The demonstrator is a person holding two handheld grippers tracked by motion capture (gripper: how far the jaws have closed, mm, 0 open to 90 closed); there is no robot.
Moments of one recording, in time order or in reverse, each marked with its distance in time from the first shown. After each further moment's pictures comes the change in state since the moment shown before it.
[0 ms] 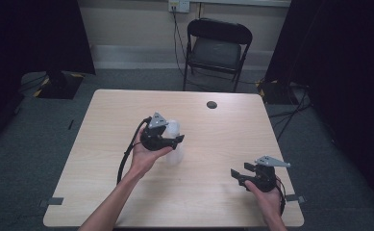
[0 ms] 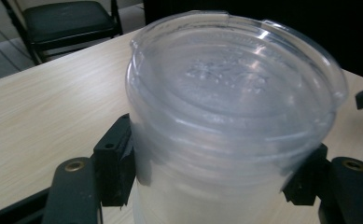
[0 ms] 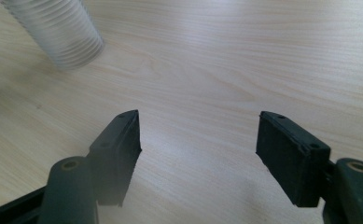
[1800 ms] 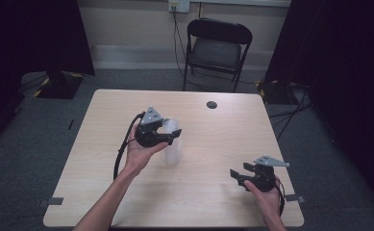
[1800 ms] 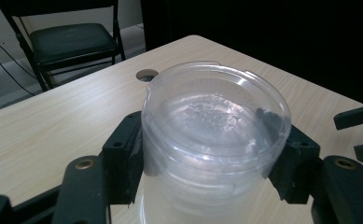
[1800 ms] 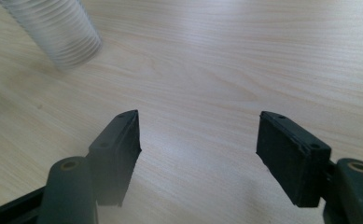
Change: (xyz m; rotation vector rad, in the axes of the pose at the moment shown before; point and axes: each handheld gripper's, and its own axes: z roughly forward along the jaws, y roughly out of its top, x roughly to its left) left arm 0.000 0.019 -0.025 -0.069 -0.012 0.019; right arm 0.001 0.000 0.002 0.006 0.003 0.004
